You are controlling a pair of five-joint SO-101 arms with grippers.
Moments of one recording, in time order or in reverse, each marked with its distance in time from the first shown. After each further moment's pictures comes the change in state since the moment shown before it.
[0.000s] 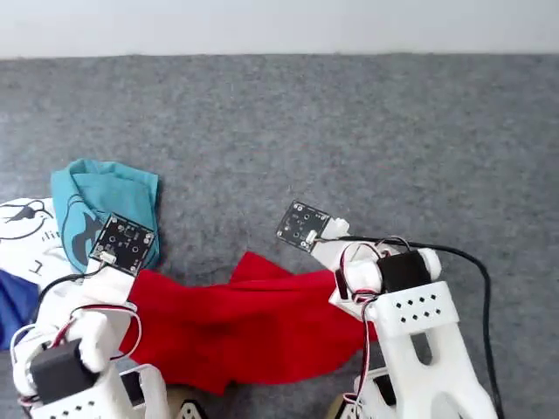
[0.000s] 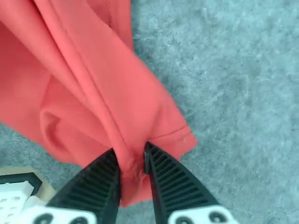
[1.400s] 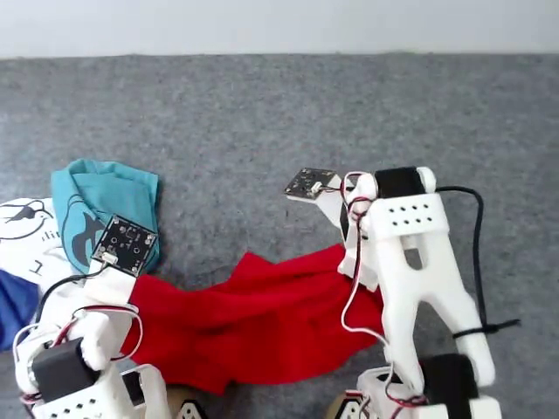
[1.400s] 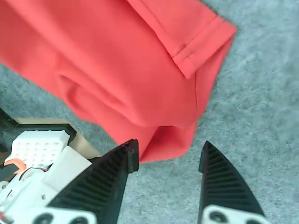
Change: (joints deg) left arm 0.0 -0.2 1.8 0.0 0.0; right arm 5.6 31.9 -29.6 20.0 1.5
